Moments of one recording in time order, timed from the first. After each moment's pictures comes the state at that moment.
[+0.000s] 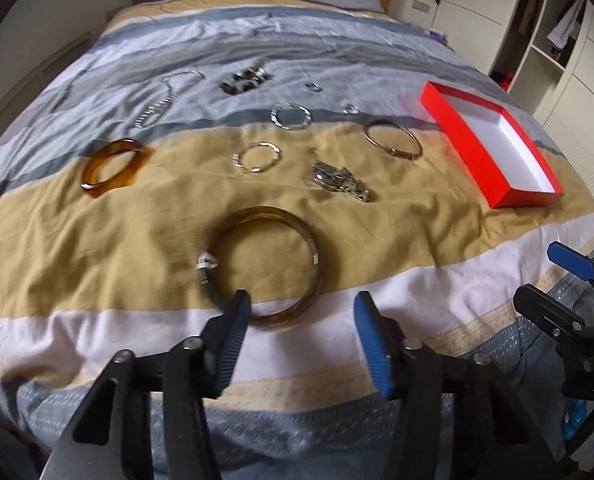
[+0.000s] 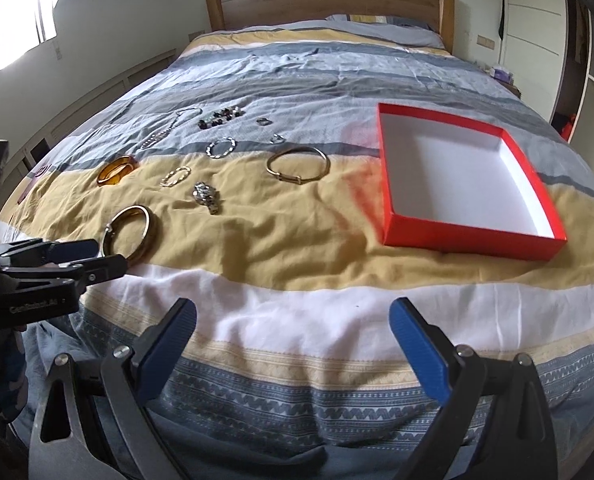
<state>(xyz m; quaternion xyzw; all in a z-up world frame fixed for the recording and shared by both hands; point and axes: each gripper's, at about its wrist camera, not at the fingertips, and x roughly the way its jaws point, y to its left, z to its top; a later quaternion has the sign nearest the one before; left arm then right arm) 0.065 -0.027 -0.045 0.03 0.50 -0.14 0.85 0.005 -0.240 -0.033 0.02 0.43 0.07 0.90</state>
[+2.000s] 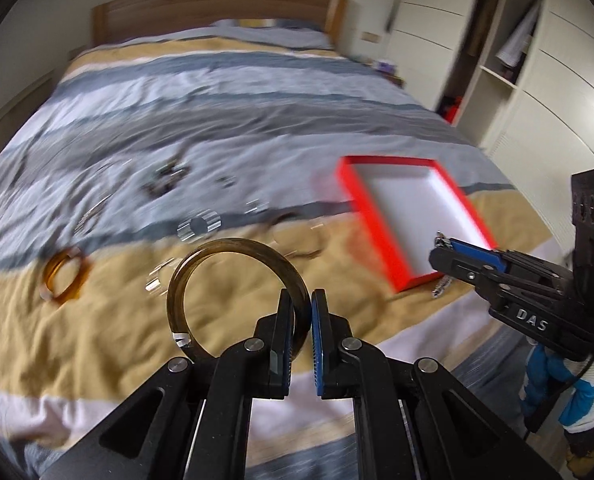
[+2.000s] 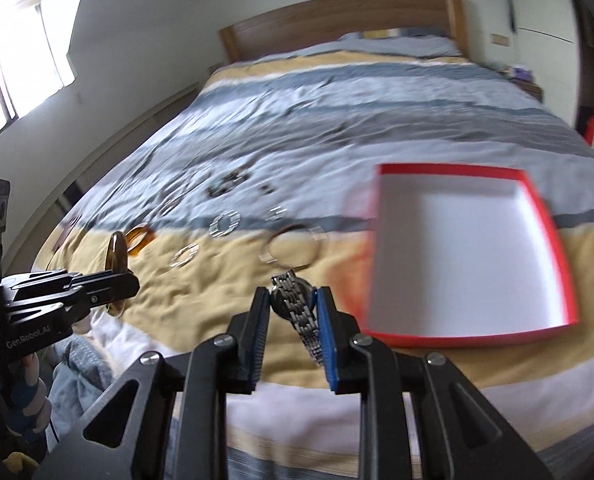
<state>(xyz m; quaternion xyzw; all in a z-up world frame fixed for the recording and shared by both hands) 0.095 -0.110 0.039 0.02 0.43 -0.23 0.87 0.065 -0.311 0.015 0.08 0.38 0.12 0.91</state>
